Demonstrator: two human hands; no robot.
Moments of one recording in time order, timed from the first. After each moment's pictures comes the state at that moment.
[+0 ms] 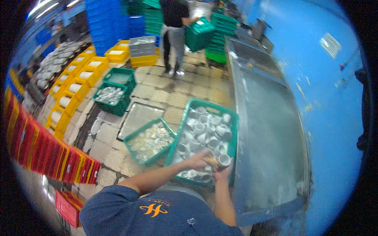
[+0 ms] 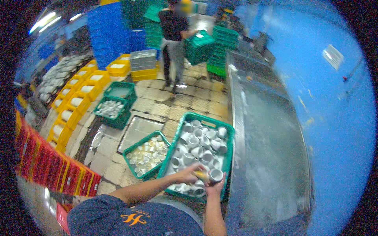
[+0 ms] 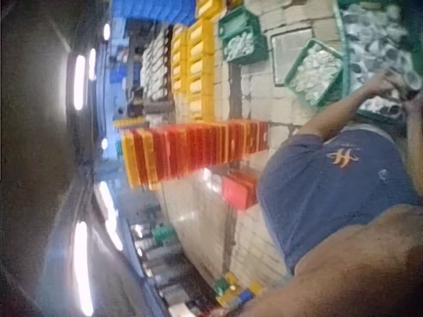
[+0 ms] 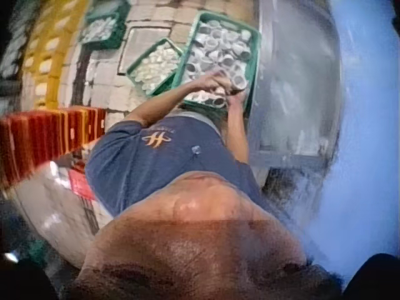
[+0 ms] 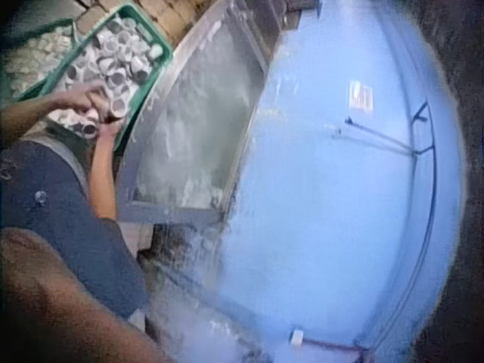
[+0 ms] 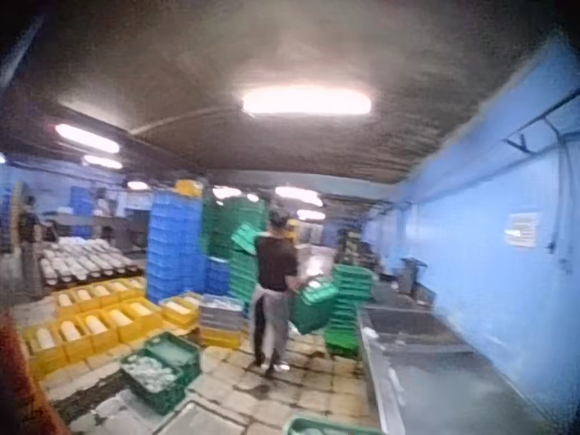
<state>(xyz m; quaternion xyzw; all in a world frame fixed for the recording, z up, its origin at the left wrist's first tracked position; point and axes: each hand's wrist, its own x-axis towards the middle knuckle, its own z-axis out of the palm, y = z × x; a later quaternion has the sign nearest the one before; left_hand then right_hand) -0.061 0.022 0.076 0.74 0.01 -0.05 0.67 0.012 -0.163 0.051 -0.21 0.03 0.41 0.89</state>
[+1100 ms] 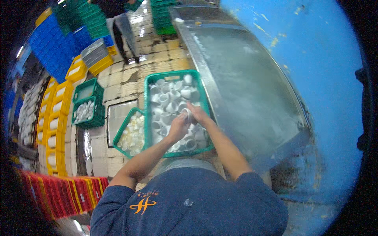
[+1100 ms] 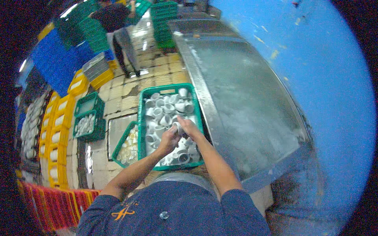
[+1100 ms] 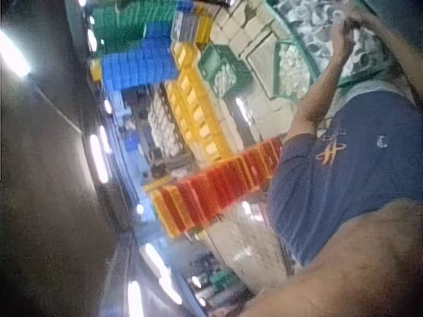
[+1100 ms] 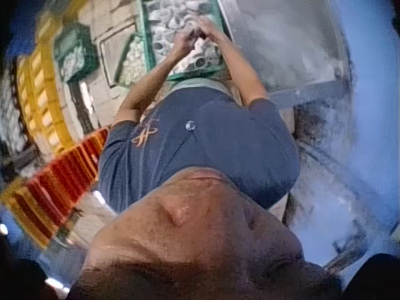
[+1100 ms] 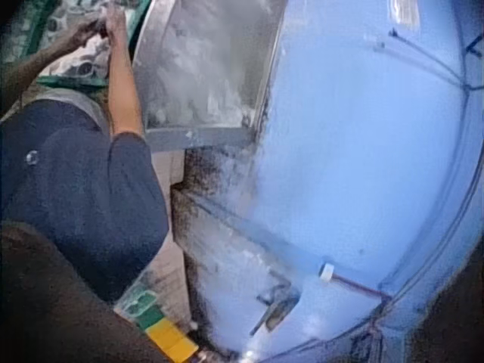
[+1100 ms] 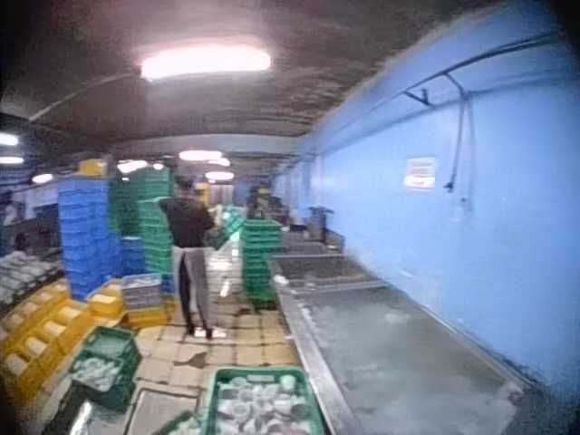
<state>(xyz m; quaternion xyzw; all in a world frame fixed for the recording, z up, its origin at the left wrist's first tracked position) -0.027 -0.038 0.110 0.84 -0.05 0.19 0.50 0.072 -0.149 0.075 -0.75 -0.05 0.34 0.57</state>
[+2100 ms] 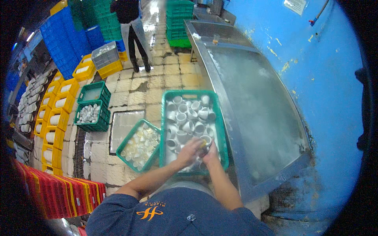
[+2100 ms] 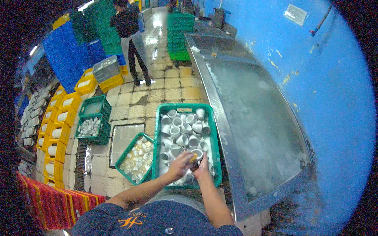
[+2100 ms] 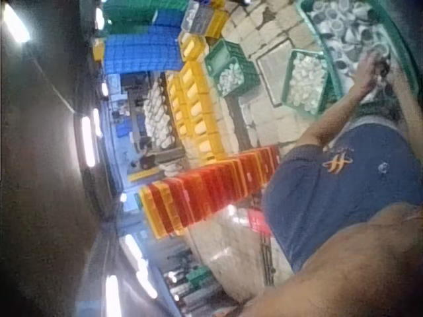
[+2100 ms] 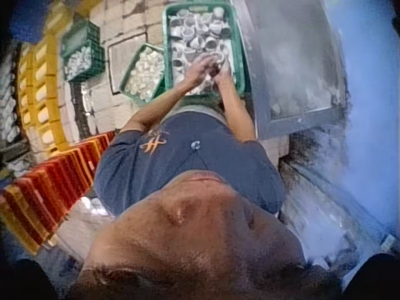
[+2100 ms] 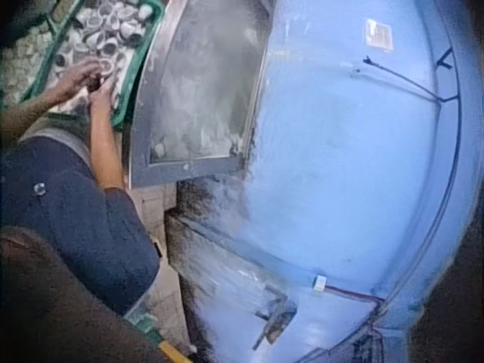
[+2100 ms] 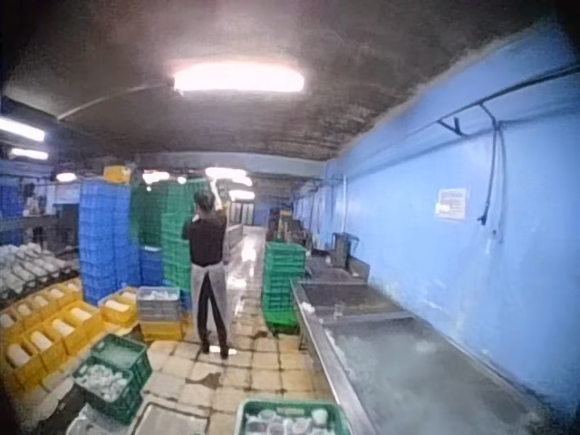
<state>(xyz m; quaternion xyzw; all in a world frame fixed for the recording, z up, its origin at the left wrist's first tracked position) -0.063 0.016 0.064 0.86 -0.13 0.24 0.43 0.013 -0.128 0.025 -0.33 0.31 0.30 0.84</state>
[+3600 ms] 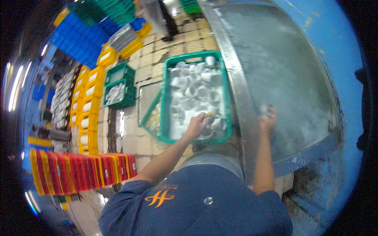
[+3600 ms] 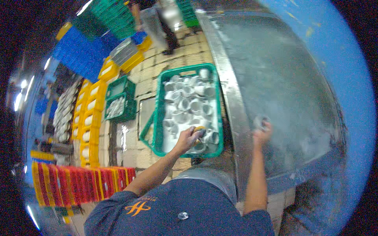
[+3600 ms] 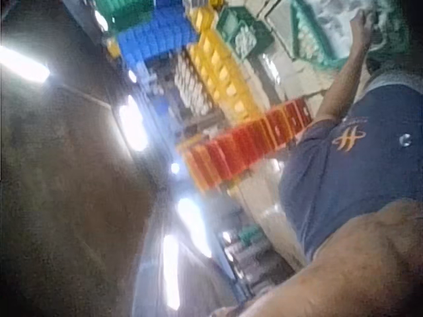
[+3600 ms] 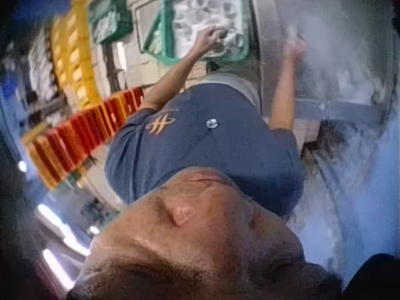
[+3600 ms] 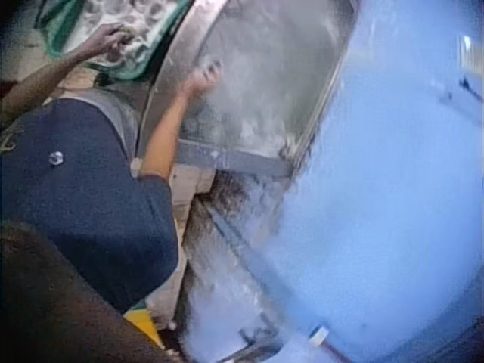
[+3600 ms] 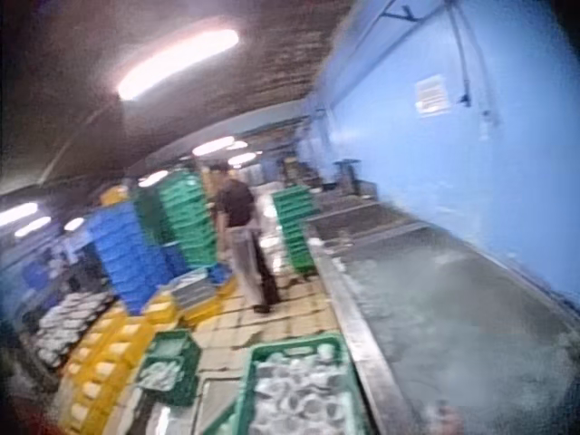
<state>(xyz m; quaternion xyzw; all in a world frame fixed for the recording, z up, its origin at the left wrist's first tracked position) -0.053 -0.077 0.055 0.84 0.14 -0.01 0.53 0.099 -0.406 -0.019 -0.76 0.04 -0.18 0.62</state>
